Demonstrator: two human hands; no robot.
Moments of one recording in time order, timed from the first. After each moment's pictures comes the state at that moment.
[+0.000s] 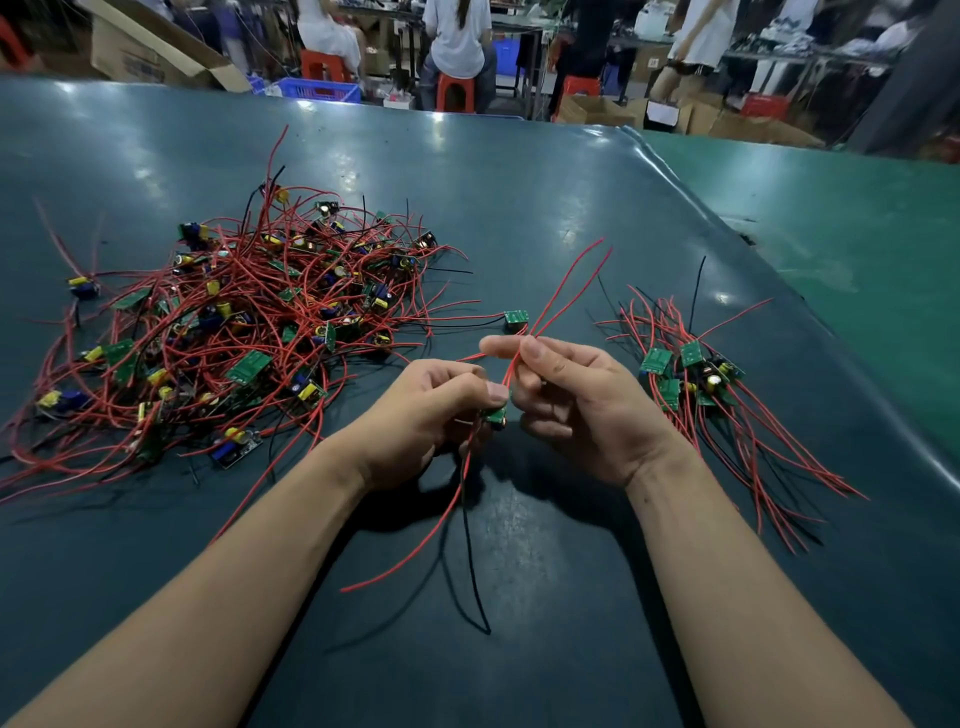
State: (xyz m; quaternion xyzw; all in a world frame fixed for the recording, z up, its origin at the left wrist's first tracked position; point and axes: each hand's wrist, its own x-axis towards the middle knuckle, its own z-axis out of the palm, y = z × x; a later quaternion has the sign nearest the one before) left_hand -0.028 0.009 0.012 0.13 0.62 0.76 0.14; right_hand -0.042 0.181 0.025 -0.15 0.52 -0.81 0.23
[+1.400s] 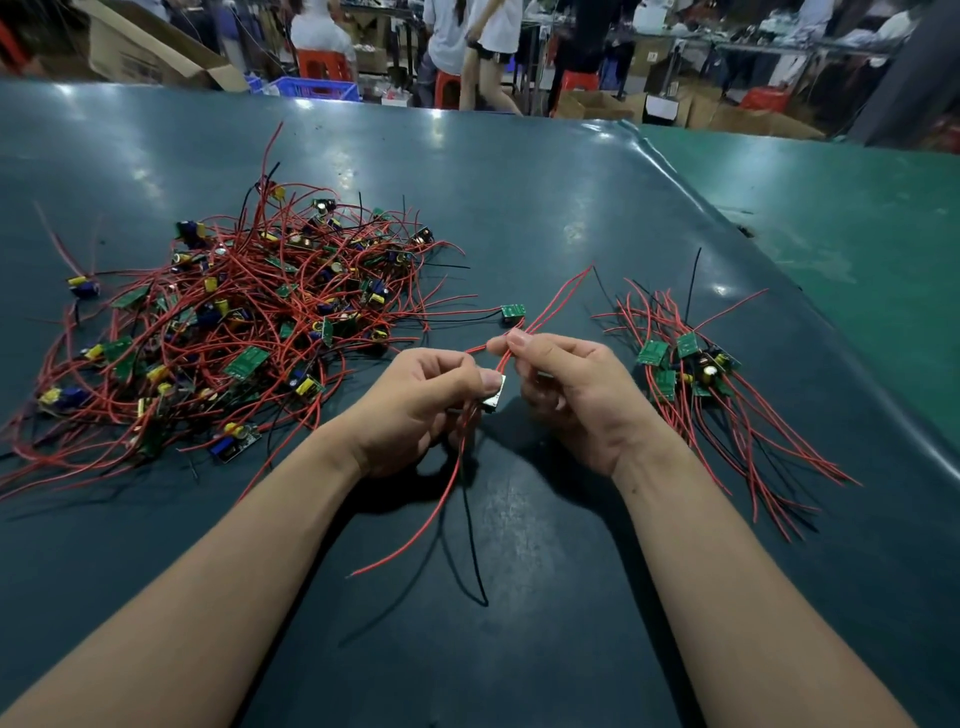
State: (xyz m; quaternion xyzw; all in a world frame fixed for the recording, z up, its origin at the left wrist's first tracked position) left_hand -0.029 0.008 0.014 0.12 0.61 0.77 0.13; right_hand -0.043 0.175 0.023 -0.06 0.60 -0.79 0.14
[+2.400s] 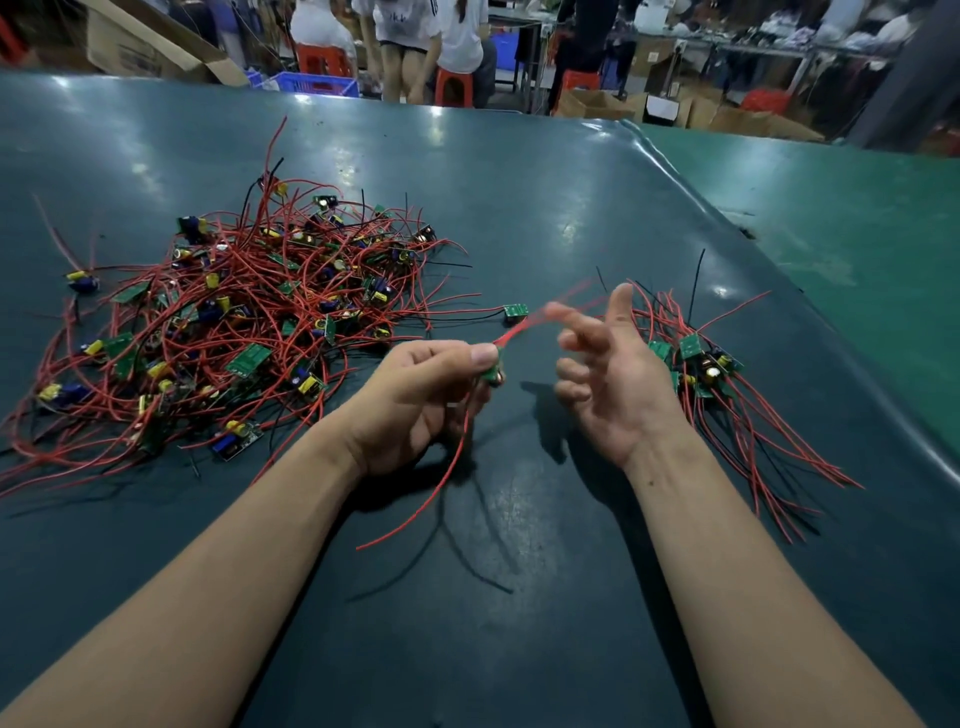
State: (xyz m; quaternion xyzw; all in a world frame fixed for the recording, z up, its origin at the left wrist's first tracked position) left_hand -0.028 0.001 0.019 0.11 0.58 0.79 0.14; right_hand -0.051 0.181 0.030 0.07 0.48 -0.87 0.08
